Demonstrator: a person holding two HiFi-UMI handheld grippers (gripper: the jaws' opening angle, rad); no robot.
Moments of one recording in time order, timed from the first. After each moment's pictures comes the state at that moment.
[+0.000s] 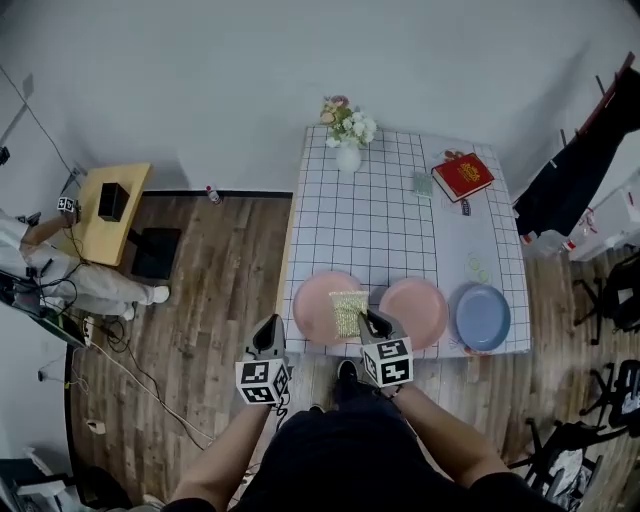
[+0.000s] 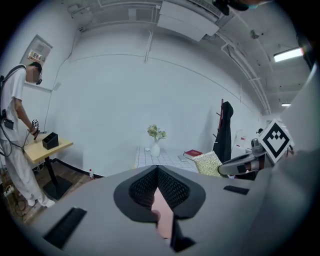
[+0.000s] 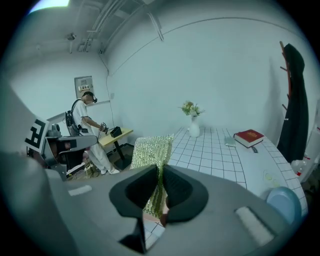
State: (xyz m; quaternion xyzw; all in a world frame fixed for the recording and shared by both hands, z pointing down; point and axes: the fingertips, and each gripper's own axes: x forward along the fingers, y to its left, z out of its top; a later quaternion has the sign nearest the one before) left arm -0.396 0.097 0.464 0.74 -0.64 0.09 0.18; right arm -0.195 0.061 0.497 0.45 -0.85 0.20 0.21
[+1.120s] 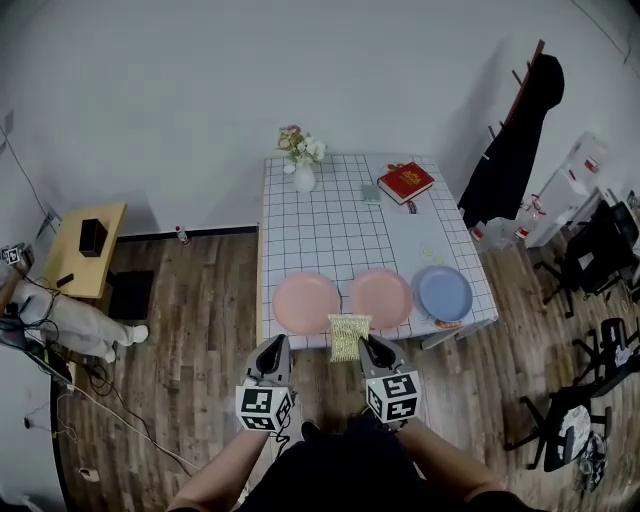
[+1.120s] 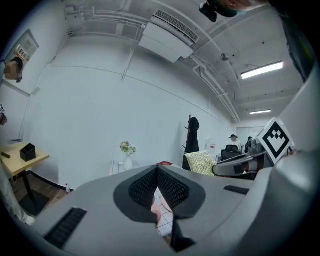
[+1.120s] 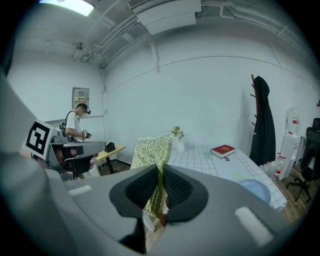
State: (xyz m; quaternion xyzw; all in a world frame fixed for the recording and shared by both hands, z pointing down) left arm -0.327 0.219 0.376 0.84 -0.53 0.04 0.11; right arm -0.150 0.226 0.393 0.54 -0.82 0.14 0.12
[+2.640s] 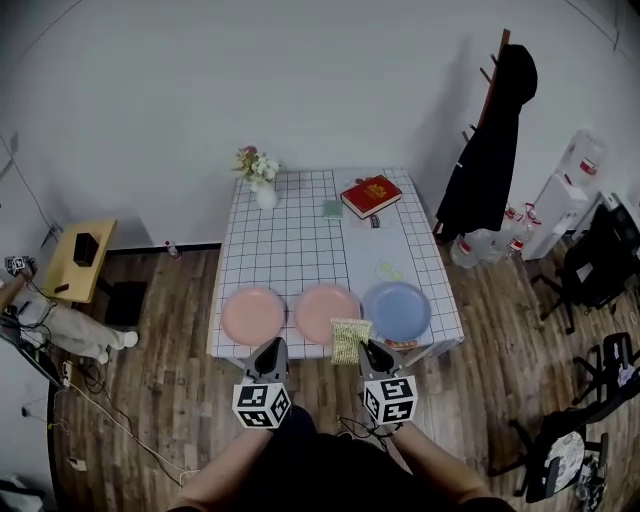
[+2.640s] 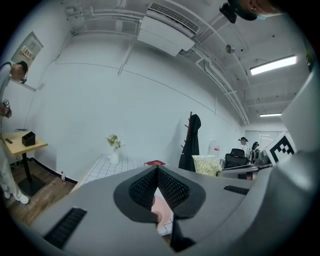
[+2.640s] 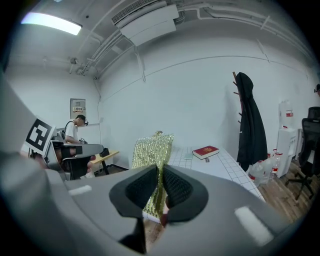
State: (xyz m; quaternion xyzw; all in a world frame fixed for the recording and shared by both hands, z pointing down) left arm -0.117 0.207 0.373 0.81 -0.57 0.03 0.15; right arm 0.074 0.214 0.394 0.54 -0.82 0.15 0.08
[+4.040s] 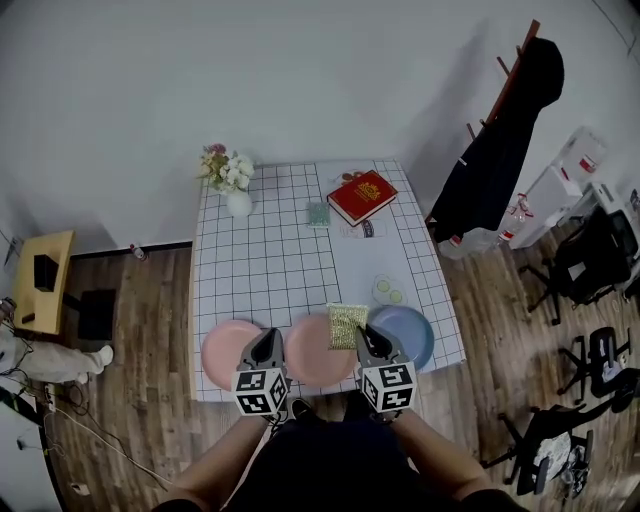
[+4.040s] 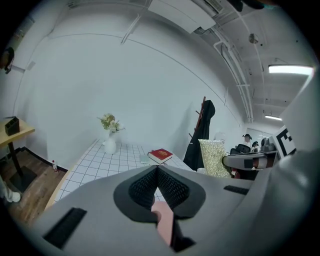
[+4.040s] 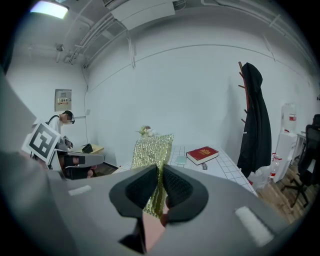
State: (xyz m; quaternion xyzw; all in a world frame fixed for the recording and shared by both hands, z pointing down) left arm -0.123 -0.002 0.449 0.81 -0.54 0.09 0.23; right arm 0.072 0.014 0.423 0.57 -0.80 0.15 0.12
